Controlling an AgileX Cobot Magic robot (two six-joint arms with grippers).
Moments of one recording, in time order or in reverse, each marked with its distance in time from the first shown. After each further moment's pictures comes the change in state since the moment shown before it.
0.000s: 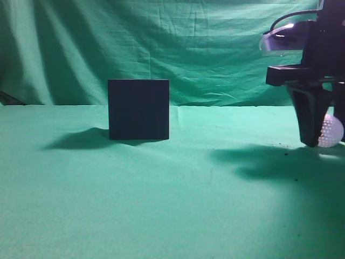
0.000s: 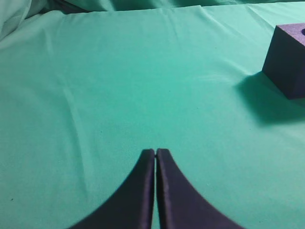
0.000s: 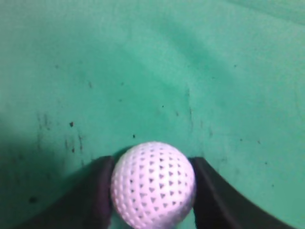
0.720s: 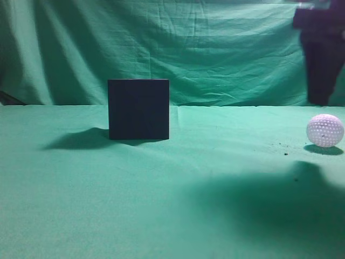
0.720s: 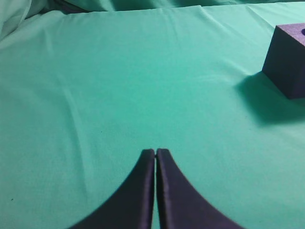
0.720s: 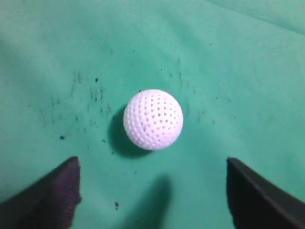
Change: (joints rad) left arm 0.000 0.000 0.000 0.000 0.000 0.000; right arm 0.000 -0.242 0.114 0.016 0.014 -0.057
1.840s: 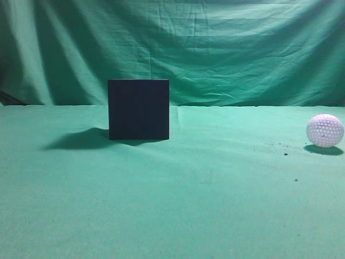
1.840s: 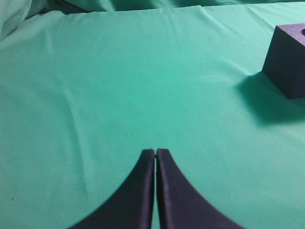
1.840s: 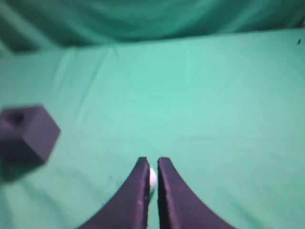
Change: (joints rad) left arm 0.000 0.000 0.000 0.000 0.000 0.000; right arm -0.304 -1.069 0.480 0.429 -0.294 -0.261
